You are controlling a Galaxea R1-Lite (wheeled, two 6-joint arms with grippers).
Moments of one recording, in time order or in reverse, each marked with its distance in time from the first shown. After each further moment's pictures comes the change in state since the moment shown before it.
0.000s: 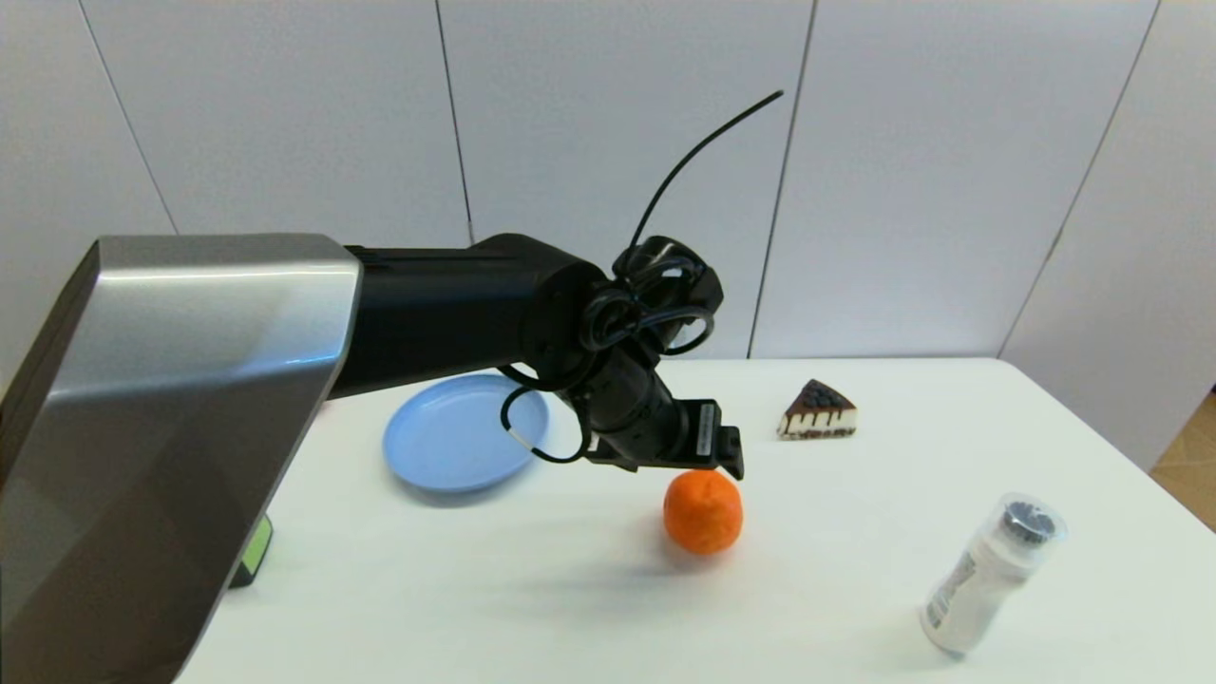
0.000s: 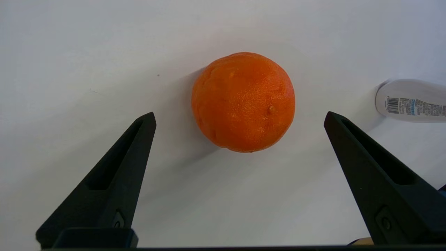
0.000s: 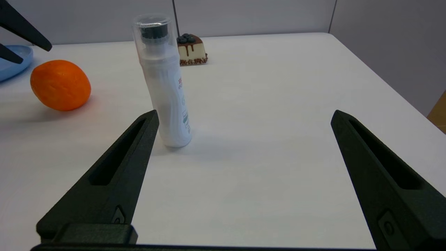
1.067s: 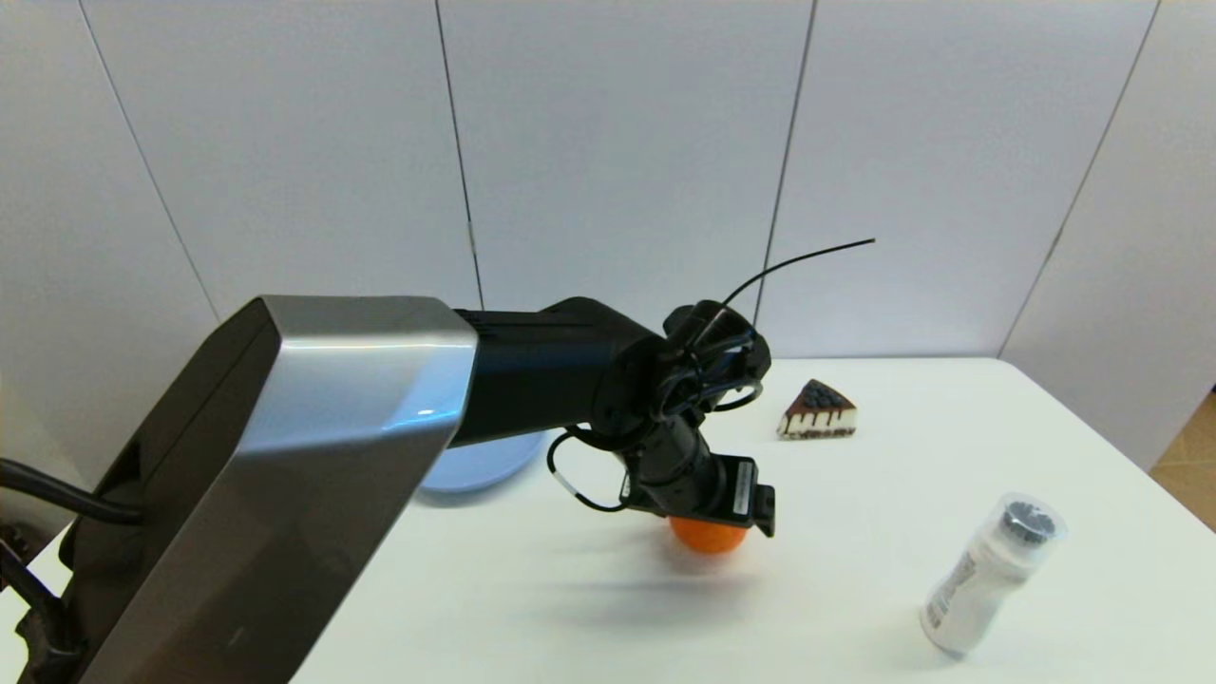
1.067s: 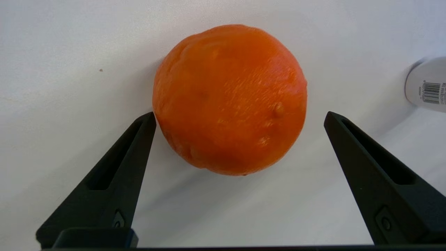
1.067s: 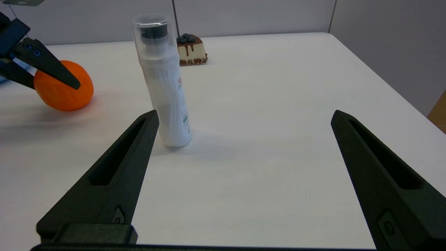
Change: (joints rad) left arm -0.062 0.099 -0.001 -0.035 0.003 0.002; right arm 0.000 0.000 0.000 0.000 0.000 0.000
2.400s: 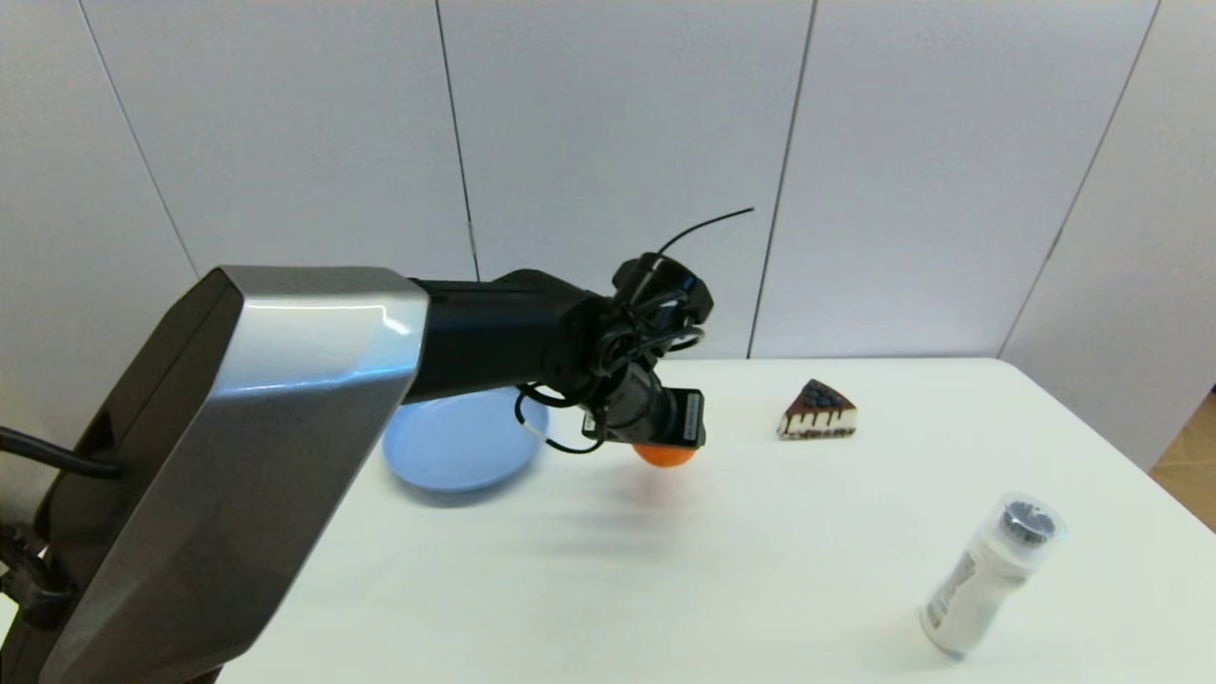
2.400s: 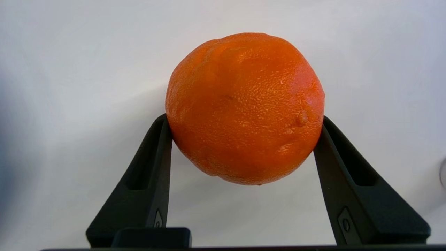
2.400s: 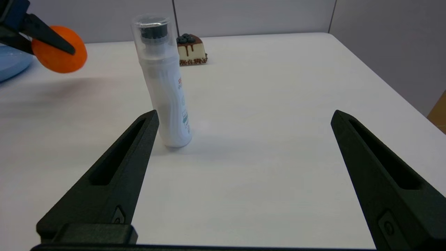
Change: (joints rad) left arm 0.107 -0.018 0.000 -0.133 0.163 0.061; right arm 0.000 0.000 0.000 0.000 0.000 0.000
